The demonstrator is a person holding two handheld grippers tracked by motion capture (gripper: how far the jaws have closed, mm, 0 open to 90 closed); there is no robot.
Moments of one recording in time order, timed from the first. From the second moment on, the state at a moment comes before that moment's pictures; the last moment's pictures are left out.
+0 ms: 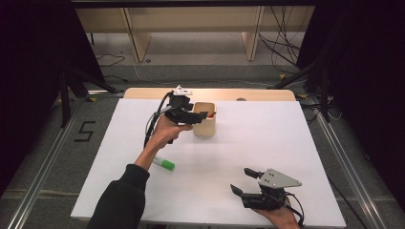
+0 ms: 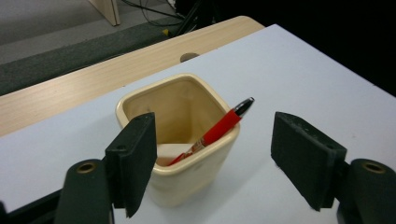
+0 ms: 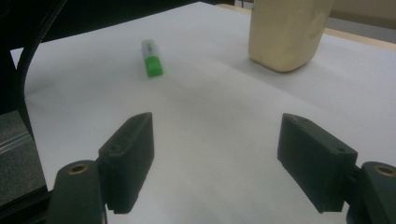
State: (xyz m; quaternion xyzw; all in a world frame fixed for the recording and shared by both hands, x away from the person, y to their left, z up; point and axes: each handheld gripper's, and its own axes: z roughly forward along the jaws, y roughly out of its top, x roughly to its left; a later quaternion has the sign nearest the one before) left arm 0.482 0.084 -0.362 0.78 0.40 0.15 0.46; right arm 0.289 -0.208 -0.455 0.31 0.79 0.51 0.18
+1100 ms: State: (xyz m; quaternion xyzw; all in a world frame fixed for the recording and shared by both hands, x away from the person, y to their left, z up) left arm 0.432 0.162 -0.405 0.81 0.39 0.16 0.40; right arm 0.285 -0.204 -0.455 0.30 0.79 0.50 0.18
